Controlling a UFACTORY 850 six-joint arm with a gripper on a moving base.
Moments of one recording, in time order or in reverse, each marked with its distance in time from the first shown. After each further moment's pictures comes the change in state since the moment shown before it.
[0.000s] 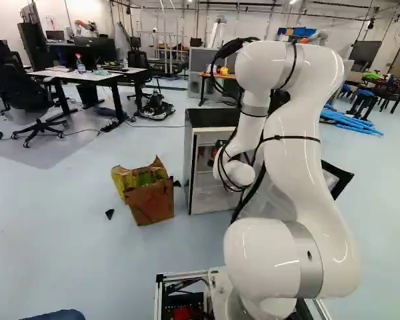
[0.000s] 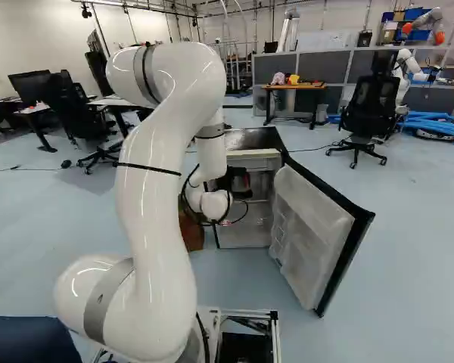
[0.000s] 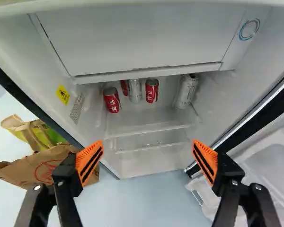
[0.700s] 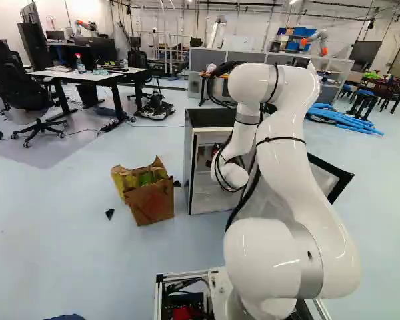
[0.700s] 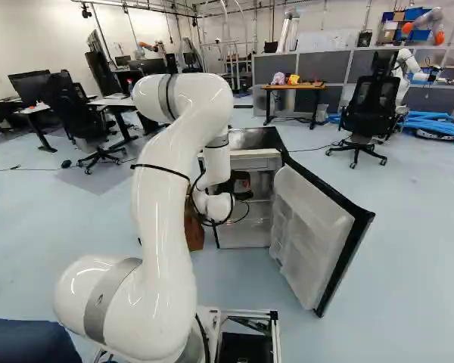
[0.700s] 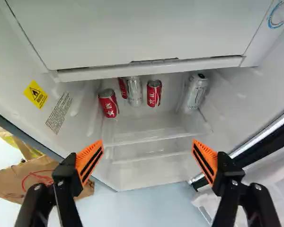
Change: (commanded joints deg) arm 0.6 -9.9 -9.2 0.0 3.4 0.0
